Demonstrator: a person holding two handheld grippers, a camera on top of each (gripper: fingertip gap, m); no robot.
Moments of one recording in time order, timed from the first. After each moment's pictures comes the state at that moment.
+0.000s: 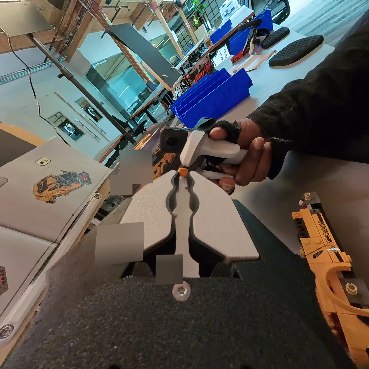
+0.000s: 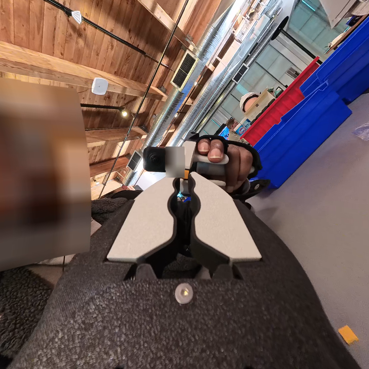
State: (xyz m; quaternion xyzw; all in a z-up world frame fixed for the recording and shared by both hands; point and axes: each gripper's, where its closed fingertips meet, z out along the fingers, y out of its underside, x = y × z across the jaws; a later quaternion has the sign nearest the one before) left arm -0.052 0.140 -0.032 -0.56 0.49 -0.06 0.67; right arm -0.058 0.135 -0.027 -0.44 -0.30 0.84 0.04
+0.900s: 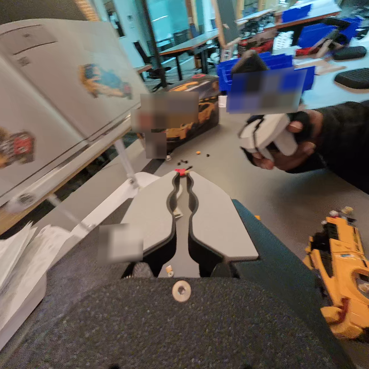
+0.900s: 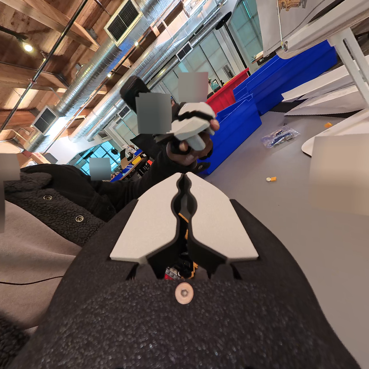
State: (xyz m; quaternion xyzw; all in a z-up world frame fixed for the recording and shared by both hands) left arm -0.139 0.181 -0.042 -0.71 0.31 -0.12 0.62; right arm -0.055 0.163 -0.056 -0.52 -0.41 0.73 0.18
